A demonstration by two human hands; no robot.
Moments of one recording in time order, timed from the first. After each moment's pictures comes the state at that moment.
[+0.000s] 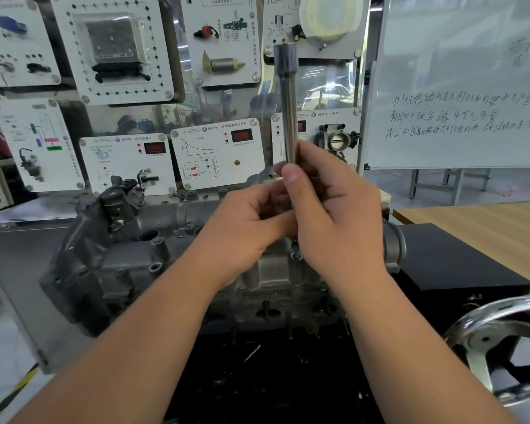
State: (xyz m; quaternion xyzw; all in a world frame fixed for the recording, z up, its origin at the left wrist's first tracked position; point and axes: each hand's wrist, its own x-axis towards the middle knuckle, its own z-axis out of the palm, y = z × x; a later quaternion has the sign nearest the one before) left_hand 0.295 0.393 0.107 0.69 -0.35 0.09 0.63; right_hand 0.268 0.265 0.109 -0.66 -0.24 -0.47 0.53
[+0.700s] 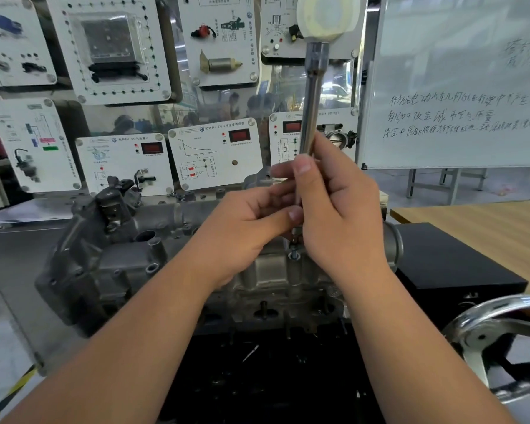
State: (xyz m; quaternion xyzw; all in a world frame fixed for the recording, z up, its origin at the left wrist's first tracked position) left_hand 0.295 0.393 0.107 0.68 -0.38 0.06 0.62; right_hand 0.263 0.260 0.116 -0.67 -0.25 -0.43 0.55
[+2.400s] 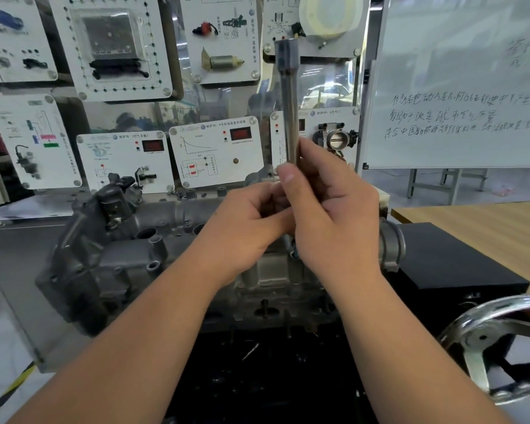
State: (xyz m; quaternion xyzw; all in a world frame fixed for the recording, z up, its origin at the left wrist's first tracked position) left_hand 0.302 0.394 0.104 0.73 -0.34 0.12 0.58; right_hand 0.270 0.270 0.105 -0.64 -0.22 -0.47 0.57
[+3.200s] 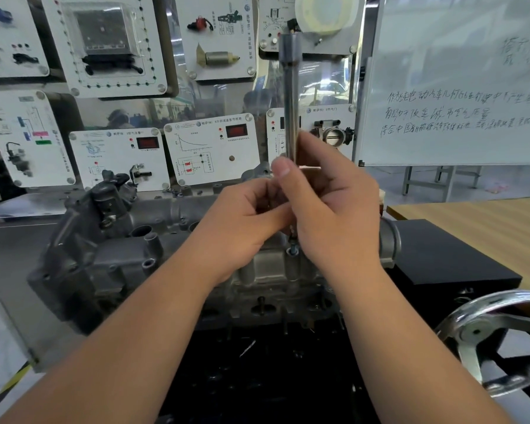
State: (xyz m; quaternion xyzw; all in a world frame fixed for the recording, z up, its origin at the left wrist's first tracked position) left_hand 0.301 0.394 0.104 0.73 -0.32 0.12 0.59; right_hand 0.266 0.265 0.111 -0.64 -0.23 -0.43 0.59
